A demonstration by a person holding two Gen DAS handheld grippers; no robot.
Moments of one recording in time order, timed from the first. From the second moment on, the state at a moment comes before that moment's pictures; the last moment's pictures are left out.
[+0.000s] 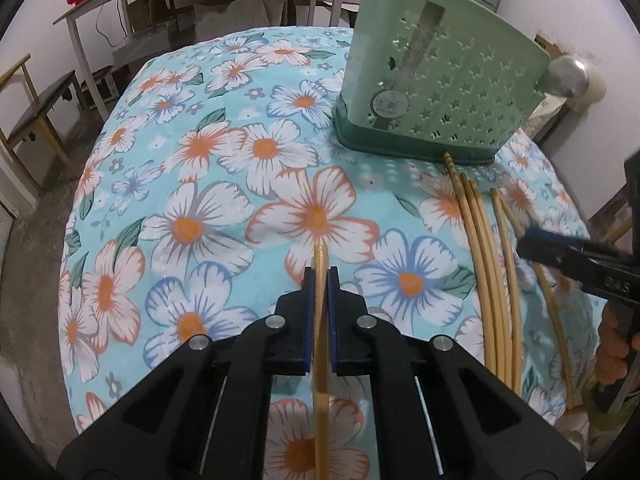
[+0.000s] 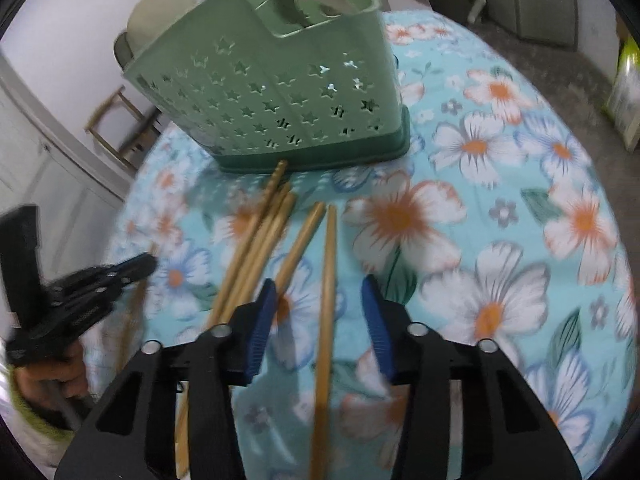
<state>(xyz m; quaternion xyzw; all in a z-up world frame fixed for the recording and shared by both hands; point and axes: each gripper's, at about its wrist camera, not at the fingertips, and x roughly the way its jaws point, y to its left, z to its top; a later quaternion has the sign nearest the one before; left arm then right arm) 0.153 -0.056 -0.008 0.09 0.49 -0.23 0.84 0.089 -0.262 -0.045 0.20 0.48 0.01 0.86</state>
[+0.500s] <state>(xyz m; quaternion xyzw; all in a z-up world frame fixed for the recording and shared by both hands) 0.143 -0.075 -0.014 0.16 0.47 -0.20 0.84 0.077 -0.268 -0.044 0.16 0.50 -0.01 0.85</state>
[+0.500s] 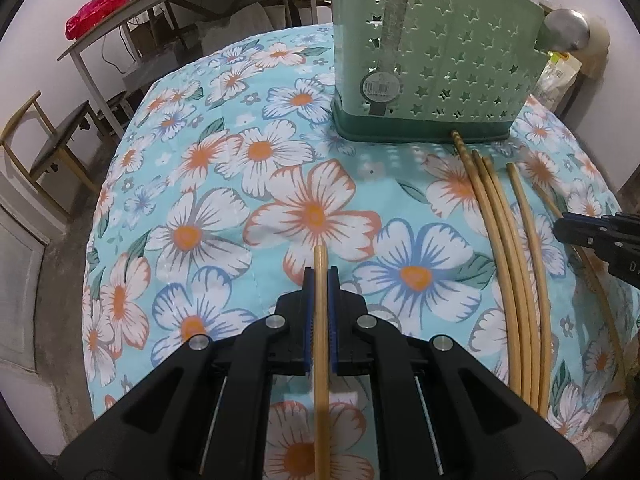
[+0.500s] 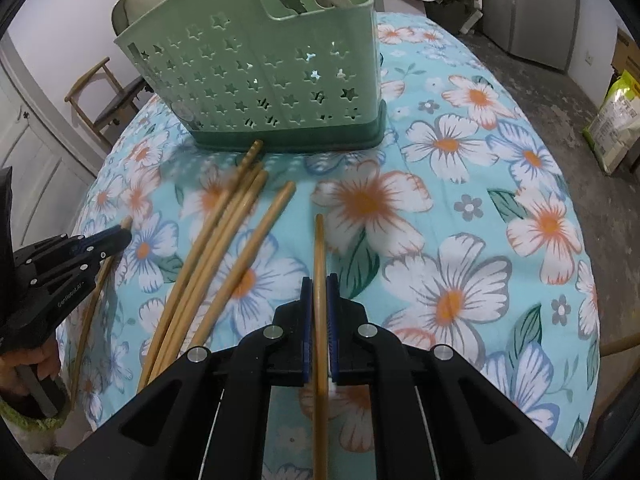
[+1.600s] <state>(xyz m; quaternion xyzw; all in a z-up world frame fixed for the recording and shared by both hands) 0.145 -0.077 -0.016 0.16 0.48 -0.20 0.84 0.099 -0.264 -0.047 0.15 0.50 -0.02 0.85</state>
